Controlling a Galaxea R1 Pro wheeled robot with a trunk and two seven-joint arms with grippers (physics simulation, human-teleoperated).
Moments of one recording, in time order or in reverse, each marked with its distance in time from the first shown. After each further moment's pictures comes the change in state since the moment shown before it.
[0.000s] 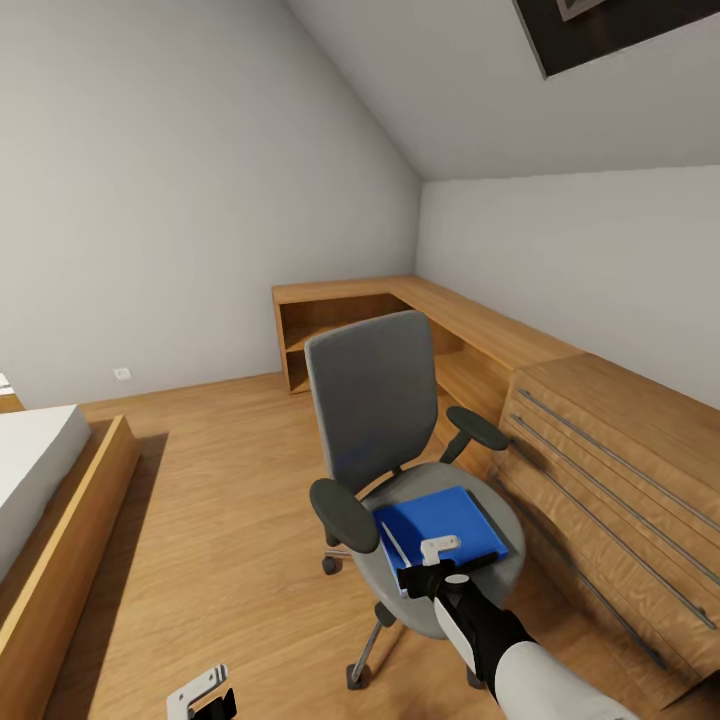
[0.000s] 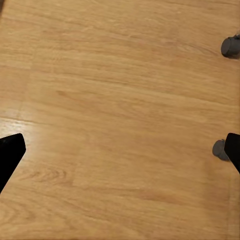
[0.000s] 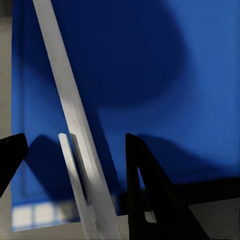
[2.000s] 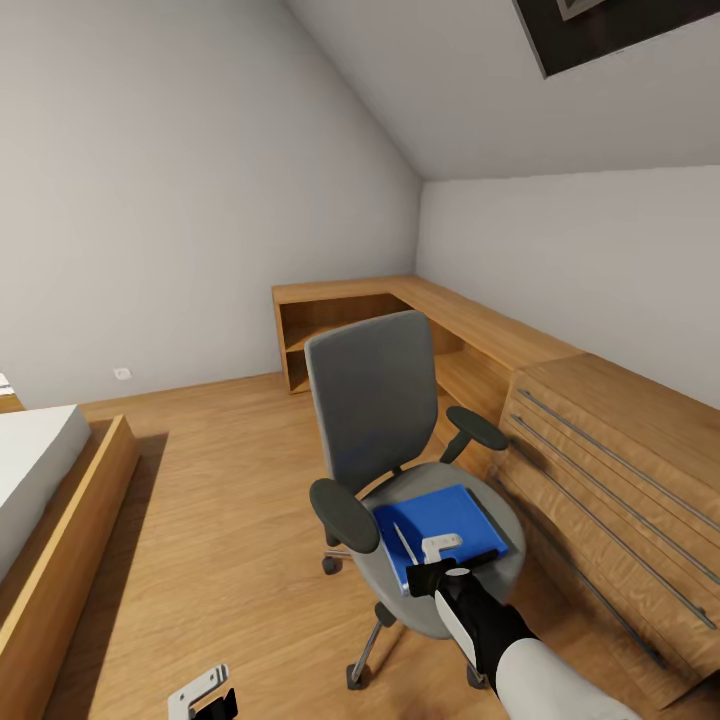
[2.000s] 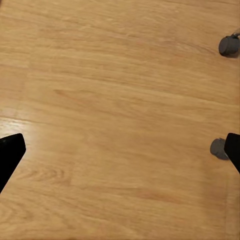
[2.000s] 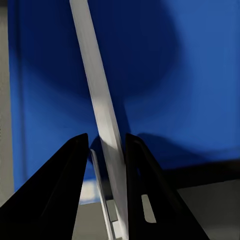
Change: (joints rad) left arm 0.000 -0.002 0.000 0.002 0.002 0.000 -0.008; right arm 0.001 -0.005 -0.007 -0.040 0.002 0.086 0.000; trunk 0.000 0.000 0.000
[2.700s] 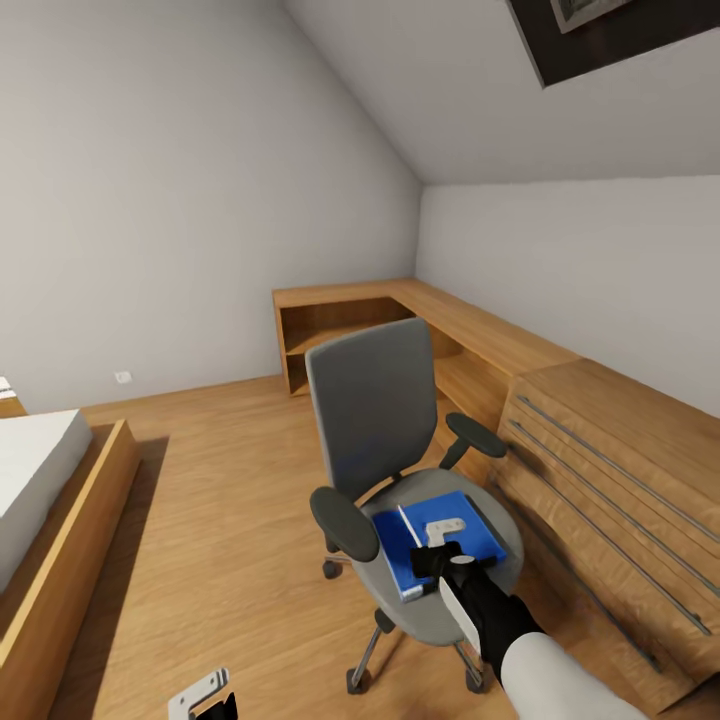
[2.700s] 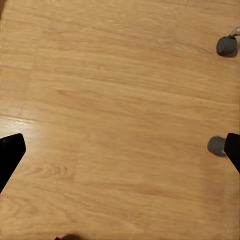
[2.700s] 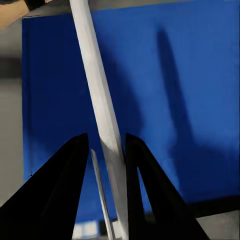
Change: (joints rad) left arm 0.000 0.000 -0.003 0.013 -0.001 0.000 -0.001; right arm 0.001 -0.019 0.000 -0.084 -0.002 -0.001 -0.001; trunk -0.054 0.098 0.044
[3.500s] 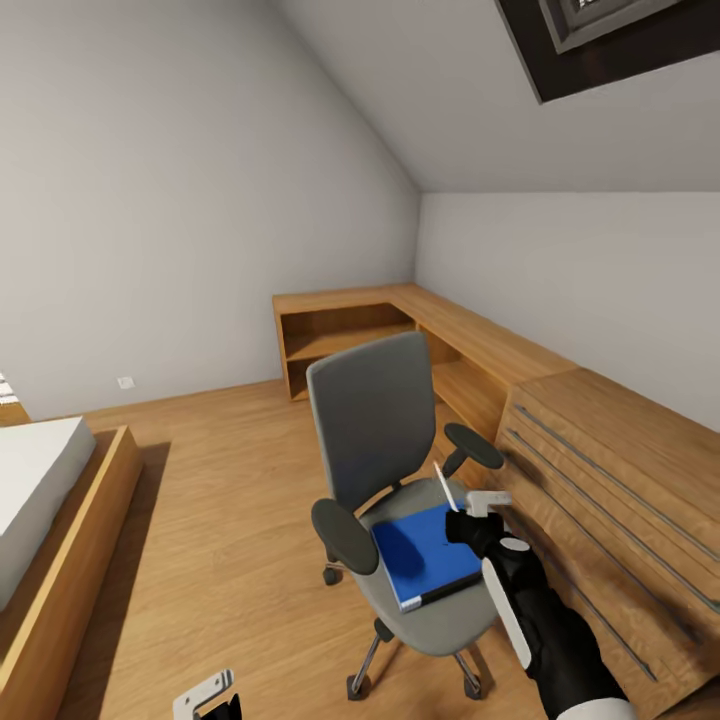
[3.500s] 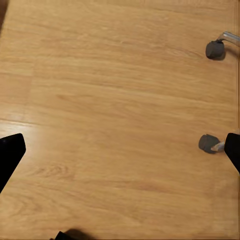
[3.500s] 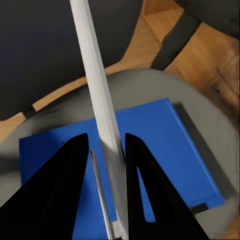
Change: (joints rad) left arm 0.000 0.001 -0.027 0.001 0.000 -0.001 0.004; right arm 0.216 -0.065 -0.133 -0.668 -0.006 0.235 -0.002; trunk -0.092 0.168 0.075
